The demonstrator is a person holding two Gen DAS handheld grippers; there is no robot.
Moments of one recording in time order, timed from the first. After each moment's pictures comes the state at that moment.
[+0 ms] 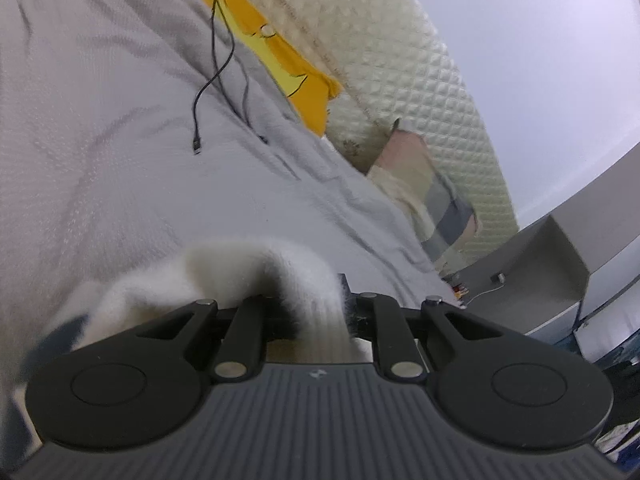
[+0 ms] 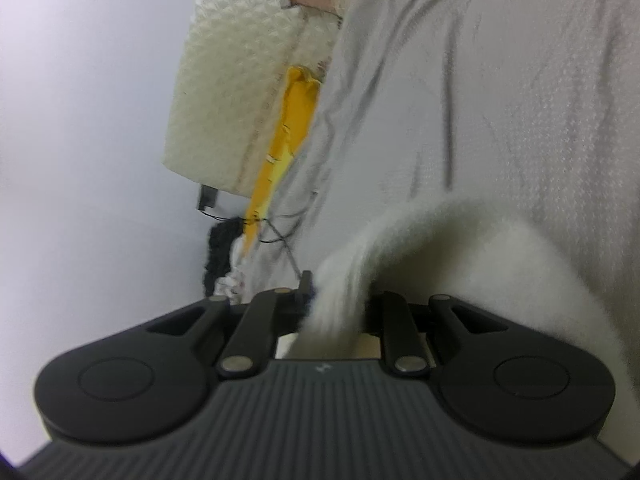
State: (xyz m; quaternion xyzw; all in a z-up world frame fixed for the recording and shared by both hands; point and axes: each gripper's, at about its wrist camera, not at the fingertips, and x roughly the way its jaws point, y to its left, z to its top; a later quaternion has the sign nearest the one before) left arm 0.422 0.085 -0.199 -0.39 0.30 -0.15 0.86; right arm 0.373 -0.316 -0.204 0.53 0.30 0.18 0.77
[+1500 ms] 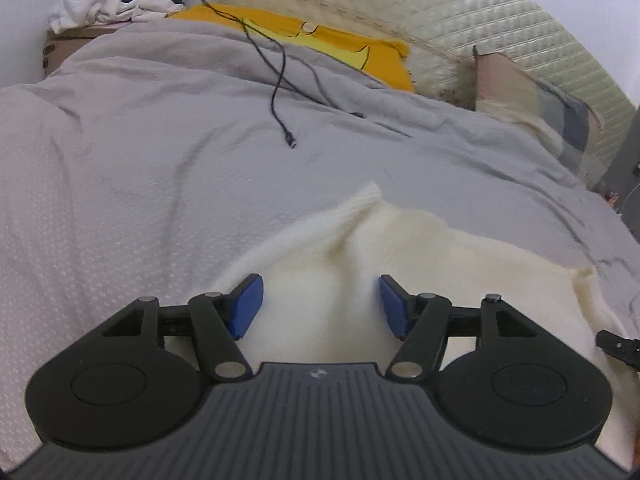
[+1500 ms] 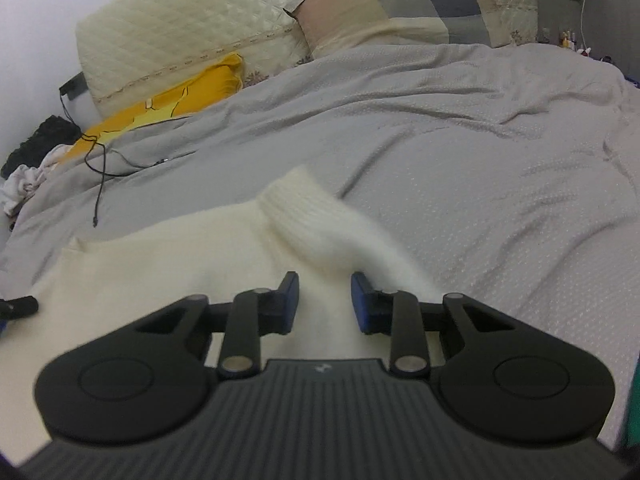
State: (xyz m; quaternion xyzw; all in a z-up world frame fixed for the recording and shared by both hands) left arm 0.409 0.045 -0.236 -0.13 0.34 0.00 0.93; right arm 0.359 -0.267 -0.187 0.13 0.30 -0.01 0.94
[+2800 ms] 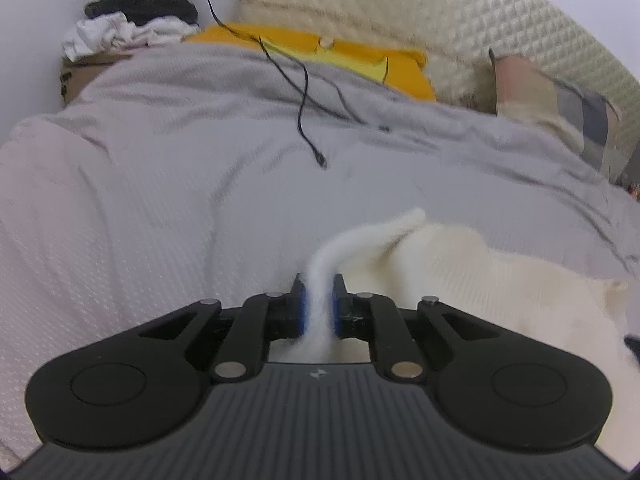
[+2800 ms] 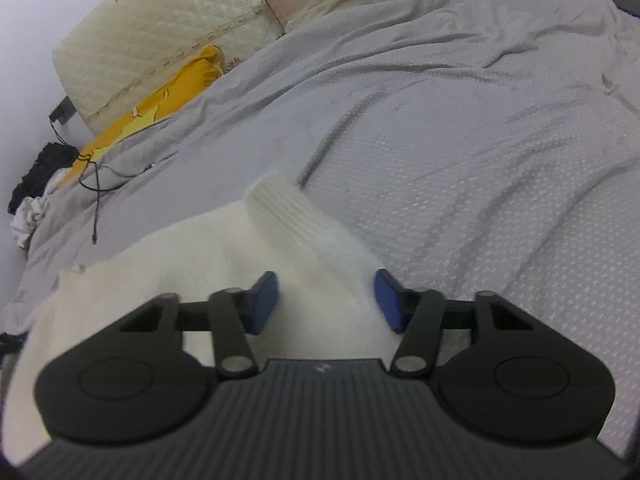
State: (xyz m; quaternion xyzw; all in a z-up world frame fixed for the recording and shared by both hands) left arm 0.408 0.056 -0.220 -0.10 0.32 0.03 0.94; right arm 0.372 -0.301 -0.203 0.20 0.34 0.00 0.92
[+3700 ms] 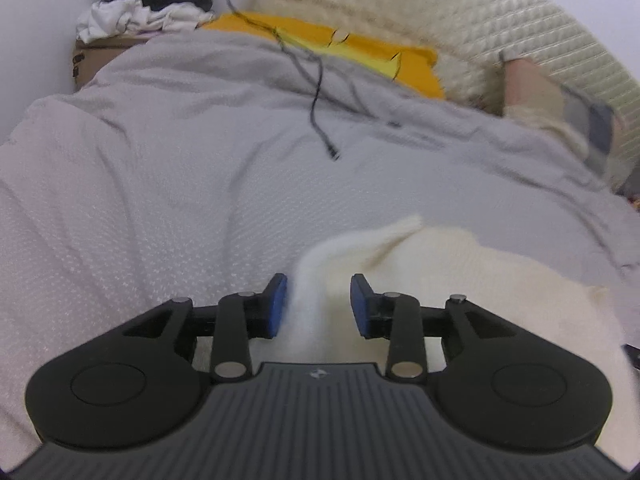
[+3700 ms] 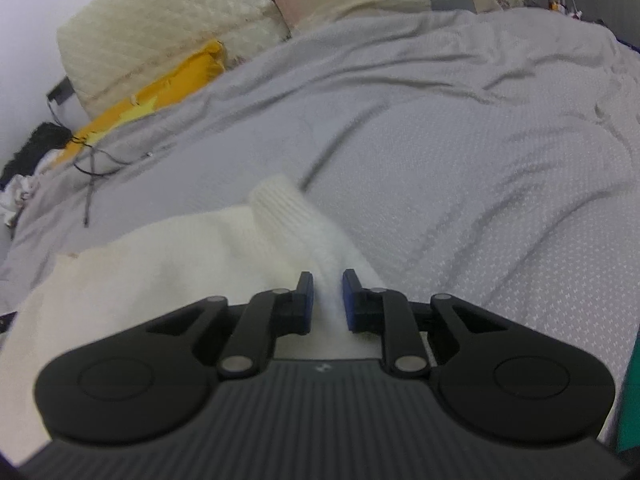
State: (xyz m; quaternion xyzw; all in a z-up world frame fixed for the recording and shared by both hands) left arm 0.388 0.065 -0.209 -0.12 0.34 0.03 0.93; right arm 0.361 -0.290 -0.191 0.16 0.33 0.00 0.93
